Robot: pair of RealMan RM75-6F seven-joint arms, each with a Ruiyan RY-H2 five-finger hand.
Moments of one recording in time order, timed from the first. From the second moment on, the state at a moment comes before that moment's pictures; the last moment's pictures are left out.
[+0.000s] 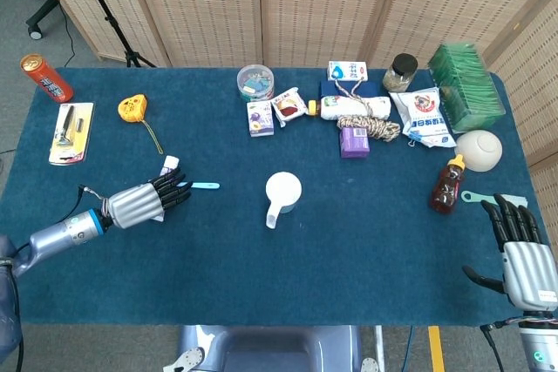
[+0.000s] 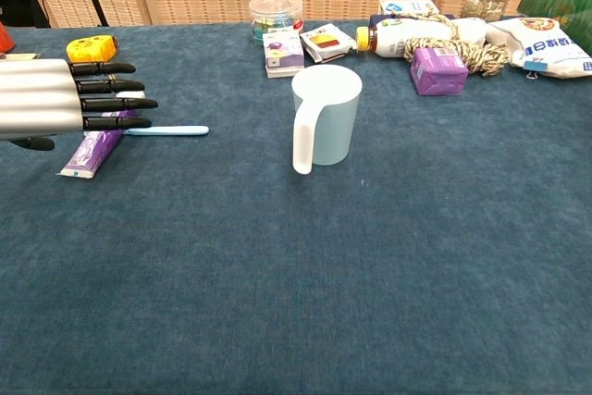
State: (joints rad) left arm -0.71 -1.73 0.26 -0.12 2.05 1.44 -0.03; right arm 0.05 -1.03 0.08 -1.82 -1.51 1.52 -0.04
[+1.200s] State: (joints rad) left arm -0.74 -1.80 0.35 -0.11 2.00 1.39 0.02; right arm 0.06 -1.02 0.08 -1.81 -1.50 1.50 -0.01
